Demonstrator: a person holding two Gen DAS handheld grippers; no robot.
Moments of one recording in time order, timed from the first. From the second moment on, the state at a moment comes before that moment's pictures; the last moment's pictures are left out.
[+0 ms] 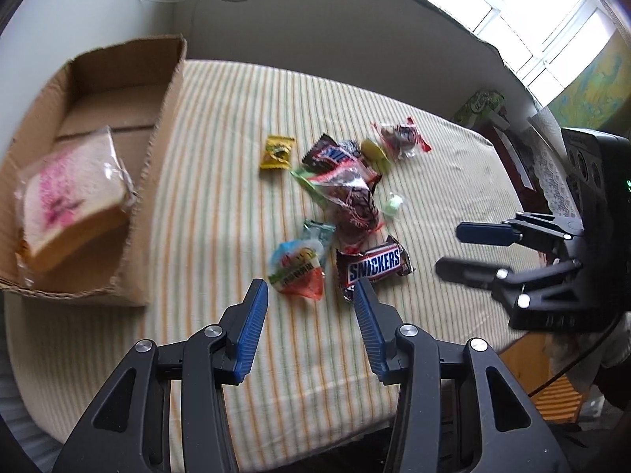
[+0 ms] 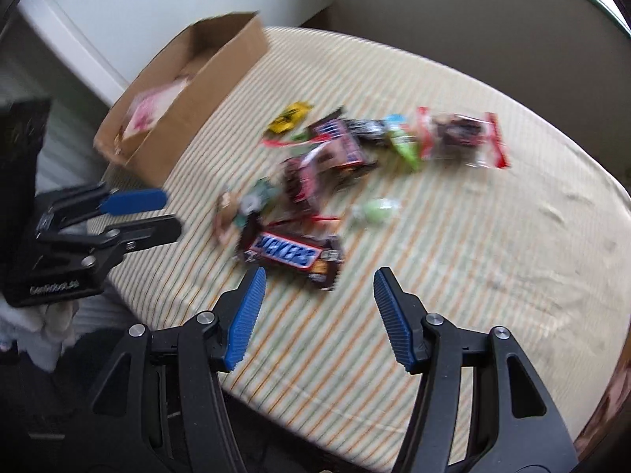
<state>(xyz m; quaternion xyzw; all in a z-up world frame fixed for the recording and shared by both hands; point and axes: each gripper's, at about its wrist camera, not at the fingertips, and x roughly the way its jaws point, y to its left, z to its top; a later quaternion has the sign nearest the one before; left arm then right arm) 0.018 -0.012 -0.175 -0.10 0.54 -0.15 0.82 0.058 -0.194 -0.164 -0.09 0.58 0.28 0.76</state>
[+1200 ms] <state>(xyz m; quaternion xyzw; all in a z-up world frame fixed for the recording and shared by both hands) 0.048 -0.006 -0.215 -0.14 0.57 -0.14 0.79 0.074 -0.142 -0.196 -0.19 0.57 0.40 0.69</state>
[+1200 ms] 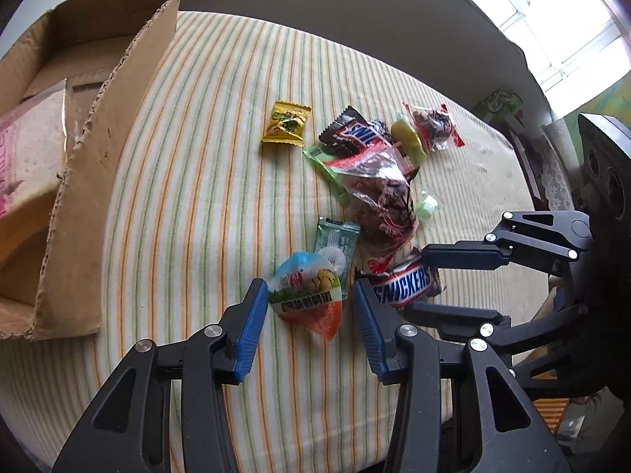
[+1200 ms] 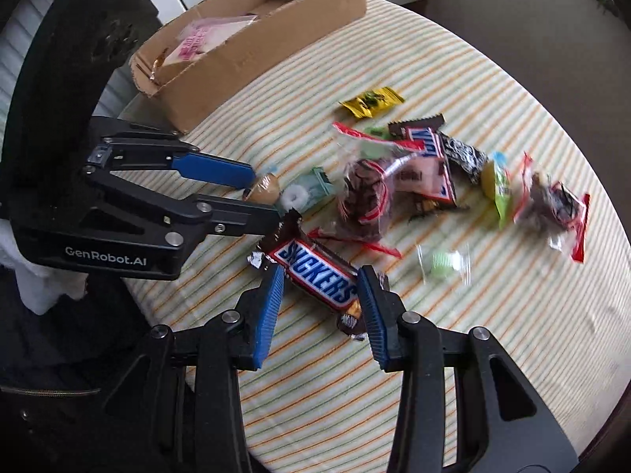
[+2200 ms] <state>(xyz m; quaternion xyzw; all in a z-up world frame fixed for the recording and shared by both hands) 0.037 0.001 -0.212 -0.14 0.56 -0.16 0.80 0.074 -0.115 -0.210 -0.19 0.58 0.38 0.70</state>
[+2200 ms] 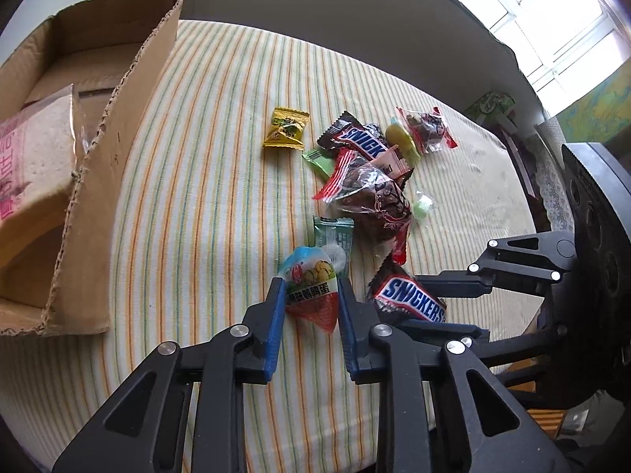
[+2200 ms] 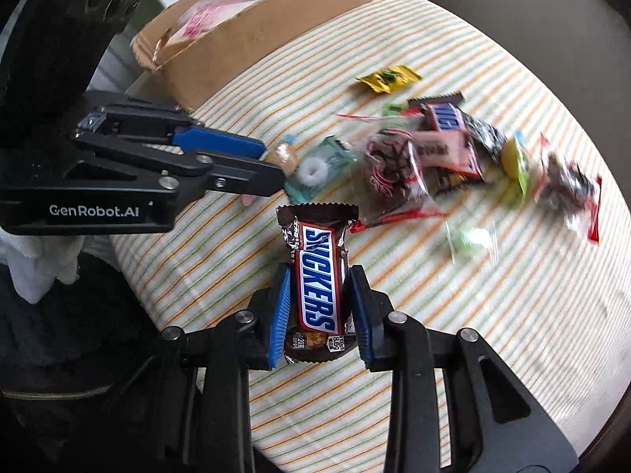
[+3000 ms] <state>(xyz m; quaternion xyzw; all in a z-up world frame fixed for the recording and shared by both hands) 0.045 -0.004 -0.200 -0.14 0.54 -0.15 0.82 0.075 -0.159 -0.187 -0.12 0.57 0.35 0.74</state>
